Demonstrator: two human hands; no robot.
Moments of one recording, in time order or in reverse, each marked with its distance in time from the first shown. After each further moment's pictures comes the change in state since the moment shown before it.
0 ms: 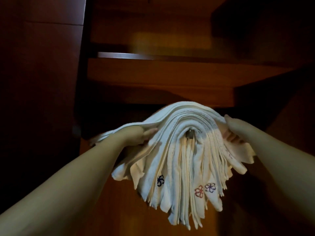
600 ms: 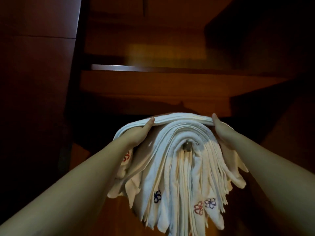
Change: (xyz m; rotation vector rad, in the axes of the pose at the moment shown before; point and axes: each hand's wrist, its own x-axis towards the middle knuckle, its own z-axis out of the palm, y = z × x) left_hand 0.036 0.030 -0.013 -0.311 0.099 -0.219; right_hand 0.014 -0.031 0.026 0.506 -0.144 -0.209
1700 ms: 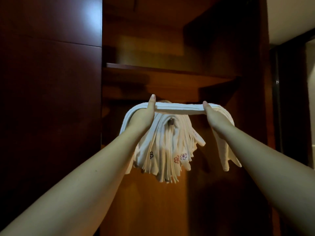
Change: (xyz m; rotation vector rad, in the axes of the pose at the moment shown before) left_hand -0.229 0.071 -0.047 -0.383 0.110 0.081; right_hand -0.283 -0.081 -0.010 -0.367 0.485 -0.039
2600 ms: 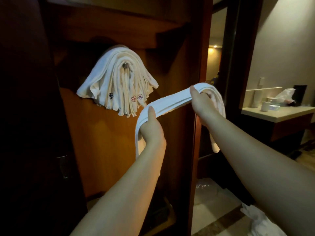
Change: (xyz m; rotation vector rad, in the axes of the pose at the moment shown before) left_hand -0.335 0.056 0.157 -0.779 0.136 -0.730; right_hand -0.180 0.091 -0.221 -0.035 -0.039 0.200
